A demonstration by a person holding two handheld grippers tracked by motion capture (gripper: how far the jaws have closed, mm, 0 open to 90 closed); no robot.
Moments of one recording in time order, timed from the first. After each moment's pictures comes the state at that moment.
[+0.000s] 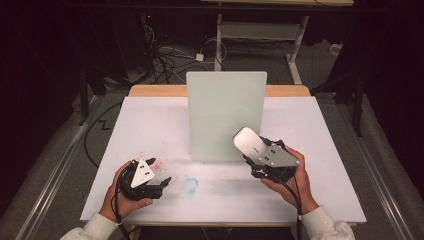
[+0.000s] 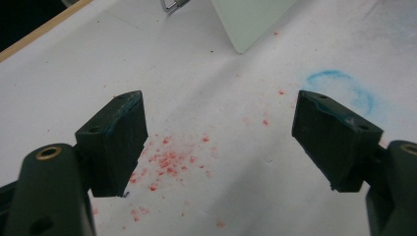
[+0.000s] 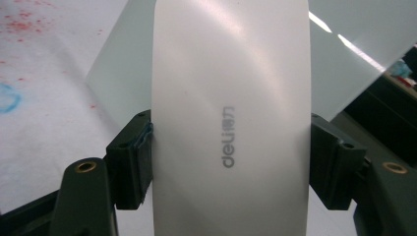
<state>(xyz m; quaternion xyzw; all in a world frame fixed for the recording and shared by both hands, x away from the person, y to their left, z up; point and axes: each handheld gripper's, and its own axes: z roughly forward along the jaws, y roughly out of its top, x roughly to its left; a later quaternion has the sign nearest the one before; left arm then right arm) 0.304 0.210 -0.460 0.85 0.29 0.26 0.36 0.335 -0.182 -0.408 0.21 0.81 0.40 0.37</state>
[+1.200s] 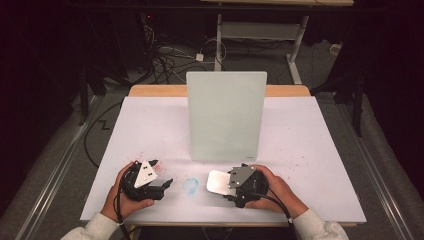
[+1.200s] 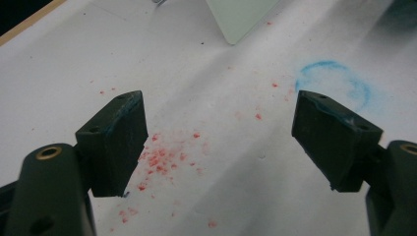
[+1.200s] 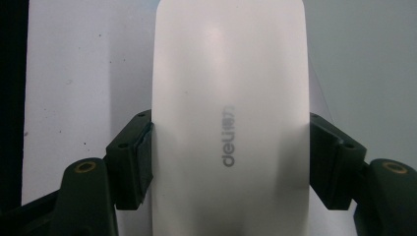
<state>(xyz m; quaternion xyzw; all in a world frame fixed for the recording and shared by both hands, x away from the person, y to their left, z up) 0.306 0.206 -0.465 0.86 0.29 0.25 0.35 0.327 -0.125 -0.449 0.05 0.94 0.28 0.16</state>
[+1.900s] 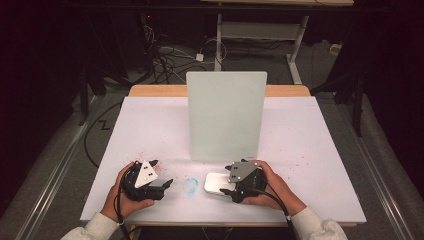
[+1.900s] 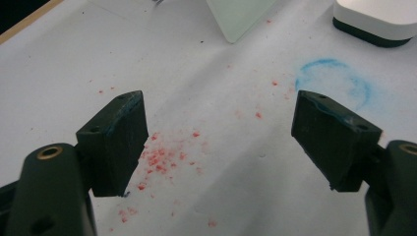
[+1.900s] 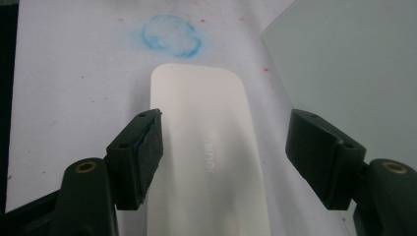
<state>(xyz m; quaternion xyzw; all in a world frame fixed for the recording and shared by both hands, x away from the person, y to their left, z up) 0.306 0.206 -0.465 0.86 0.28 0.25 0.35 0.332 -0.124 -0.442 0.07 0.92 0.33 0.17</state>
